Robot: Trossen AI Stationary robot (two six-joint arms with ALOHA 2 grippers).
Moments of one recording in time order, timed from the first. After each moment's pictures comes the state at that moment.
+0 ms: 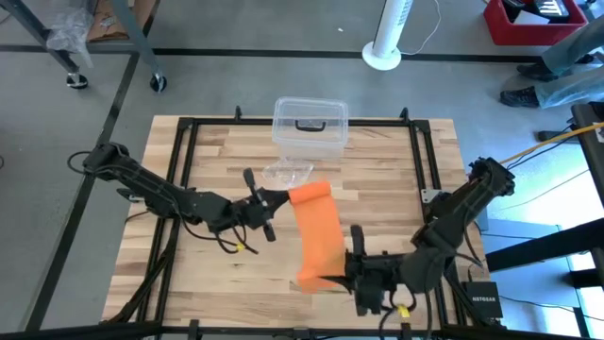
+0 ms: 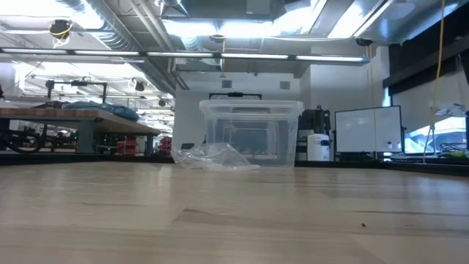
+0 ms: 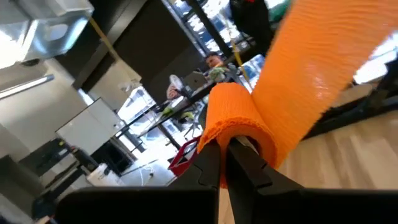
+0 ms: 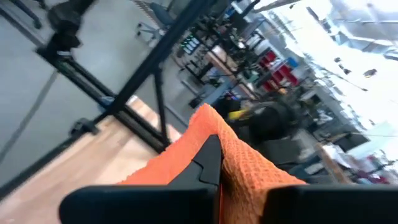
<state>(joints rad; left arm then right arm) -0.40 1.35 0.89 0.59 -0.80 0.72 0.74 1.59 1.56 -0.09 0.66 -0.66</state>
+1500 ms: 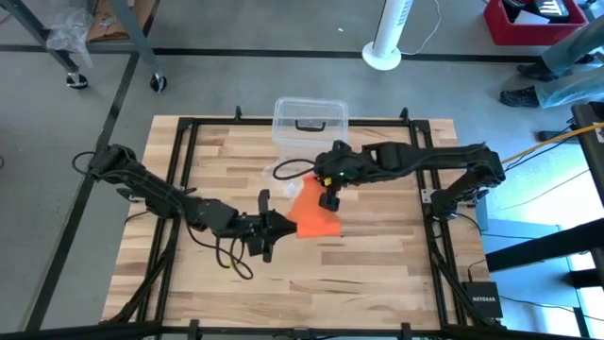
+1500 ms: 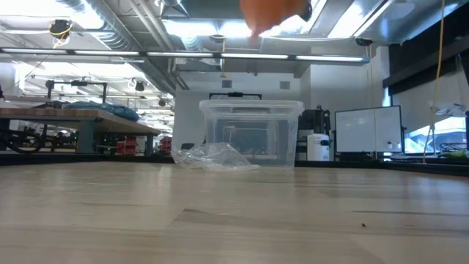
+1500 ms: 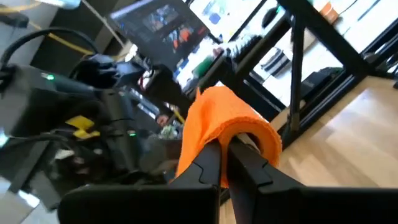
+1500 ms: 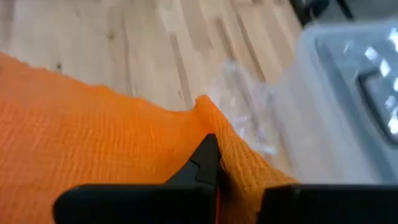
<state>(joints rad) -0.44 1.42 0.89 0.64 -0.46 0.90 0.04 1.58 1.58 -0.87 0.23 0.18</state>
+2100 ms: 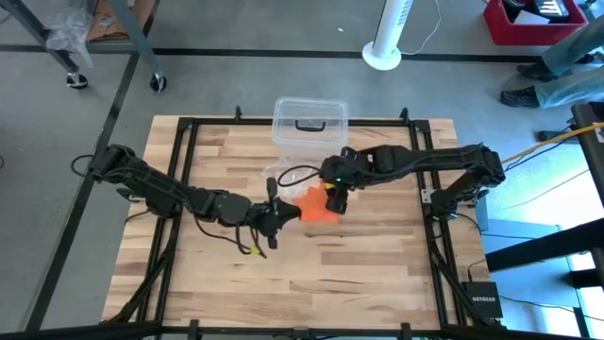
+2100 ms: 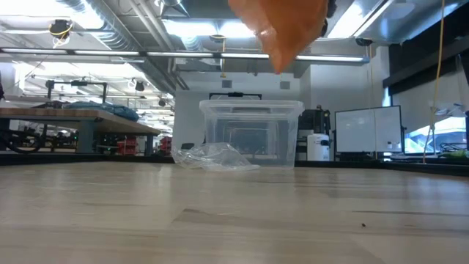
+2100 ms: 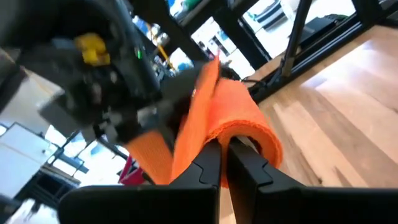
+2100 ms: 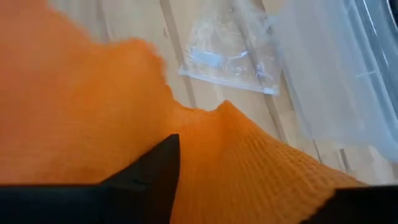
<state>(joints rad) -0.32 1.42 0.89 0.42 -0.48 0.66 0.04 1.59 1.52 -1.00 0.21 0.26</state>
